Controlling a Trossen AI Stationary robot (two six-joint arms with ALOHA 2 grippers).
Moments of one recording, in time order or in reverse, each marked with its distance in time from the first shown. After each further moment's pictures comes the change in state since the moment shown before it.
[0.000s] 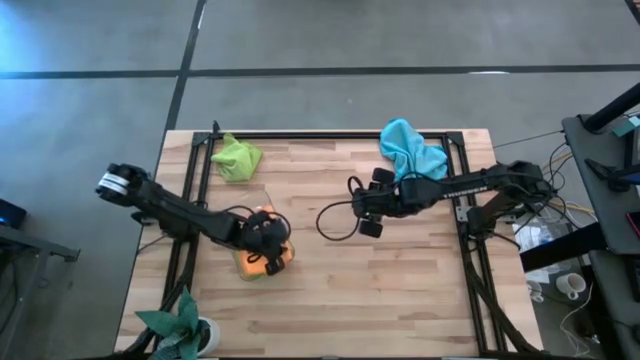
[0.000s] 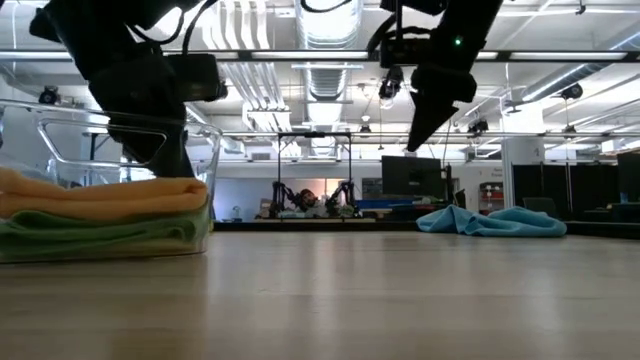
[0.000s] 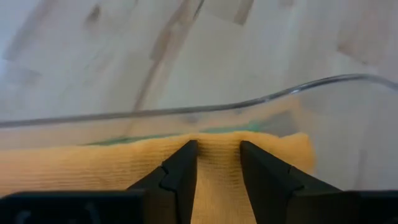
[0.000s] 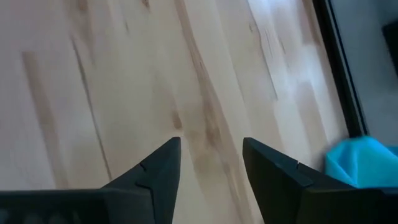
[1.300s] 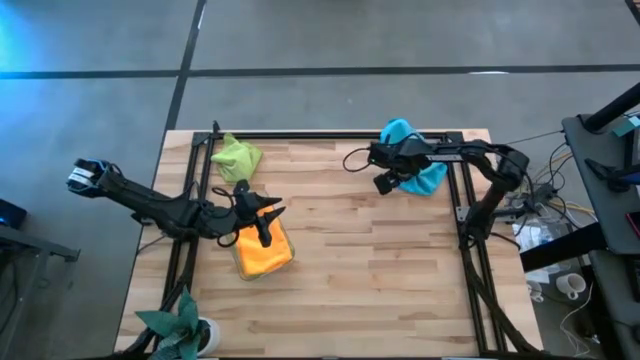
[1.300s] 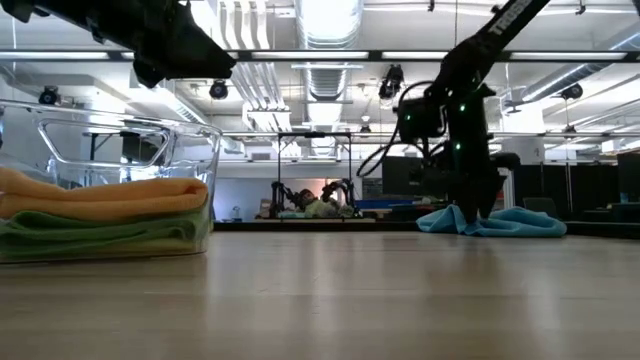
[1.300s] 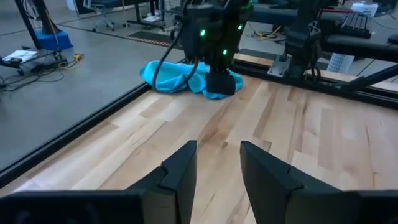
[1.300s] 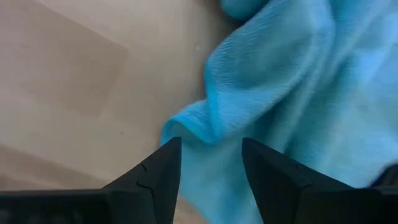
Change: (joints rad) left arm 0.002 -0.427 -0.182 0.443 -0.459 0.330; right arm -0.572 0.146 -0.164 -0.061 -0.107 0.380
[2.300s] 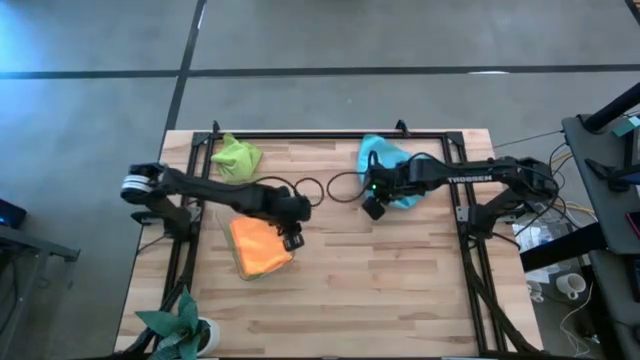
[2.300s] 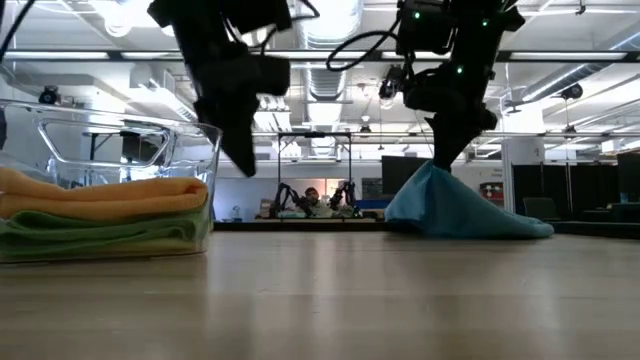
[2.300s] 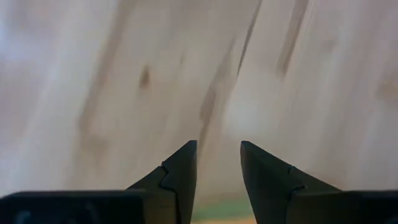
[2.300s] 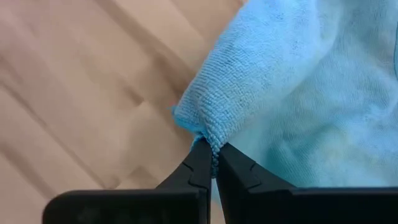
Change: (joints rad) left arm 0.271 0.617 0.579 -0.792 0.615 -0.039; right arm 0.359 -0.220 0.054 0.026 -0.074 -0.027
